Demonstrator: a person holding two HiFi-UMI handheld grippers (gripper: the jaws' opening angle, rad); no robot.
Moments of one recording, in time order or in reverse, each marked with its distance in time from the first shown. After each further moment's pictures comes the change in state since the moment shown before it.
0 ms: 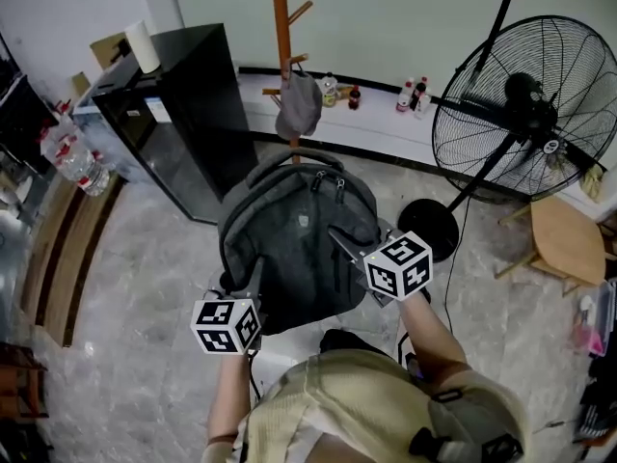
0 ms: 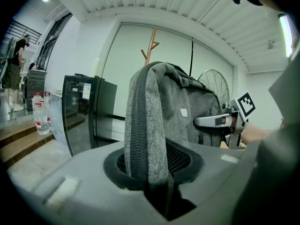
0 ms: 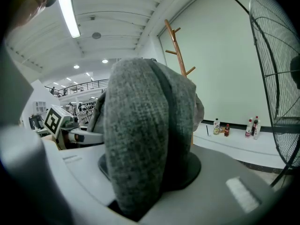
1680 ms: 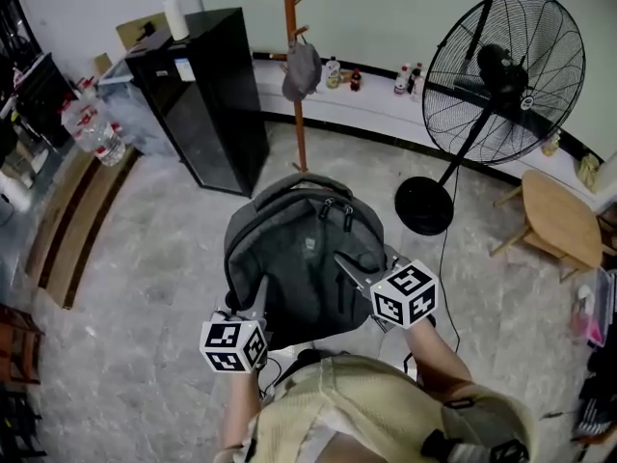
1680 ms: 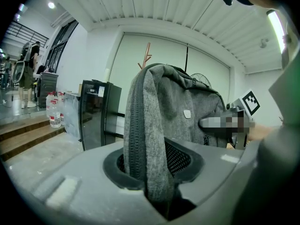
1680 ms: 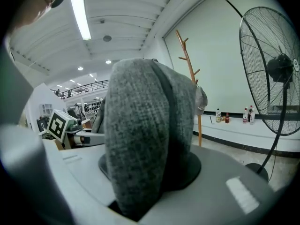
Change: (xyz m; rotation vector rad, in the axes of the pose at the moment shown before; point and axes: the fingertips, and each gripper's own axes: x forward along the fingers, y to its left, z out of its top) left arm -0.214 -0.106 -0.110 -0.016 -0.037 0.051; right arm -0.180 0.172 -0.105 0.023 0.019 0.043
